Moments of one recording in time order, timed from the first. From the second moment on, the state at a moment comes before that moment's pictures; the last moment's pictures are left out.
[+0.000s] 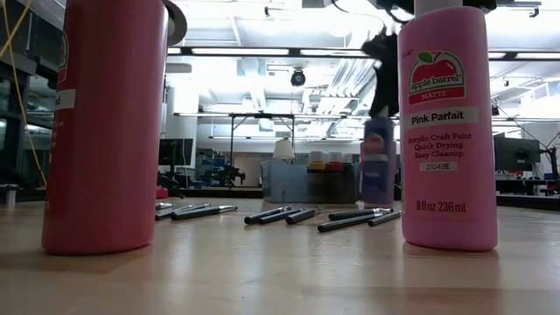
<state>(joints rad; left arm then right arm) -0.10 0.71 0.91 -0.50 -0.22 0.44 -0.12 1.23 0.89 -0.56 0.42 0.76</state>
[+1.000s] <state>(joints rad) -0.10 0.71 0.91 -0.50 -0.22 0.44 -0.38 1.70 1.55 -0.47 0.33 0.37</state>
